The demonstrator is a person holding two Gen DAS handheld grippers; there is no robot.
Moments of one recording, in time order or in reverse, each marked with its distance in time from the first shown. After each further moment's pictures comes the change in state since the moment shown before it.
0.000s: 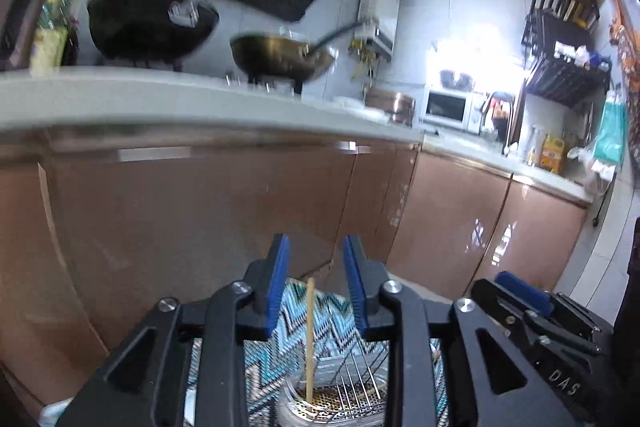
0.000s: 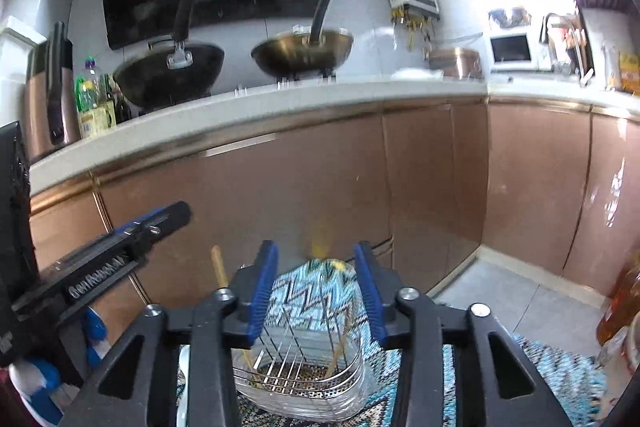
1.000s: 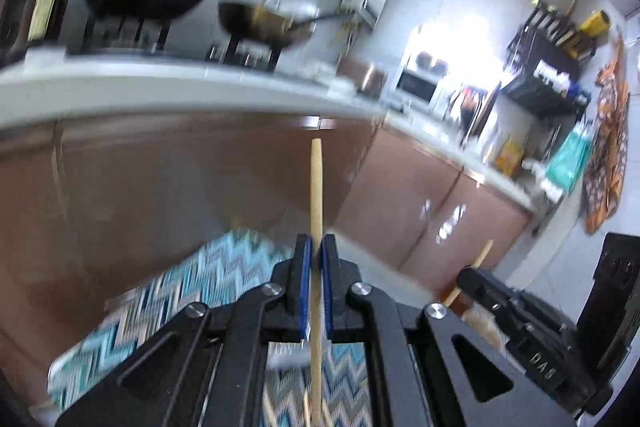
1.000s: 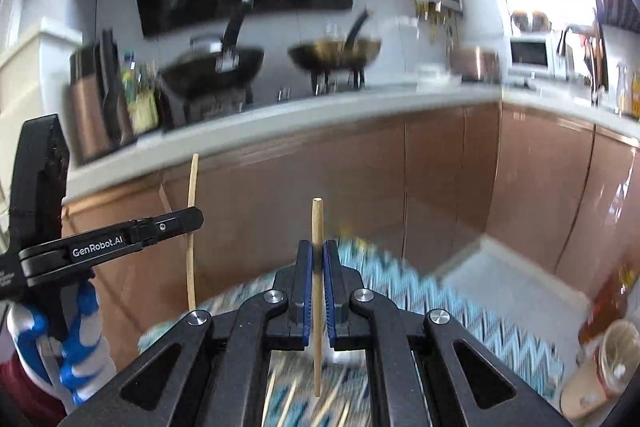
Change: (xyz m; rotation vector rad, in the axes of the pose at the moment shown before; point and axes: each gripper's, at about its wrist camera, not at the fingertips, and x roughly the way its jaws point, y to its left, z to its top) left arm -0.046 0.004 0.059 -0.137 0.192 -0.165; right arm -0.058 0.037 0.057 -0.042 0.076 0.073
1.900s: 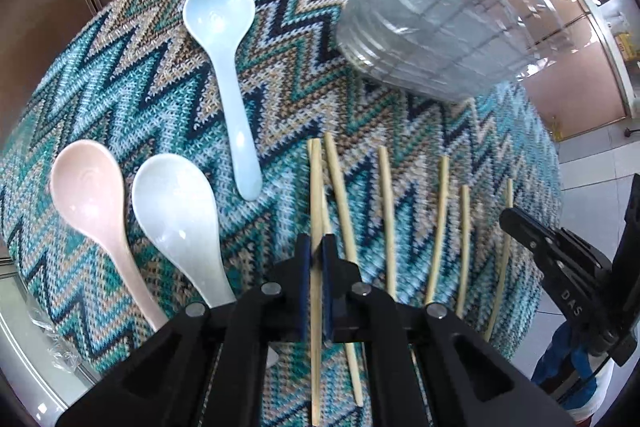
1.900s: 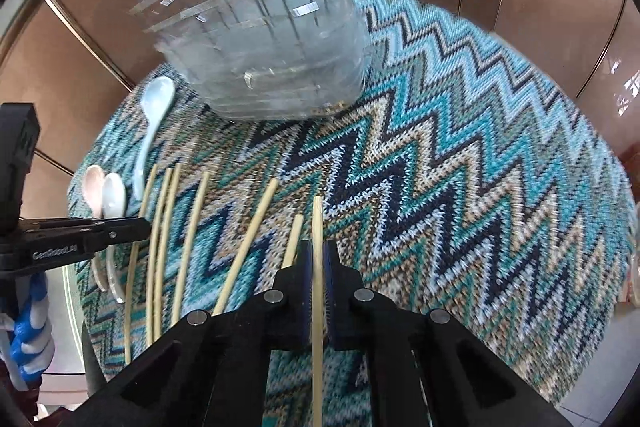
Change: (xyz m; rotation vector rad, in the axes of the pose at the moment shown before) left arm 0.093 0.088 -0.222 -0.188 0.883 0.225; right arm 0.093 -0.048 -0.196 0.109 0.786 -0.023
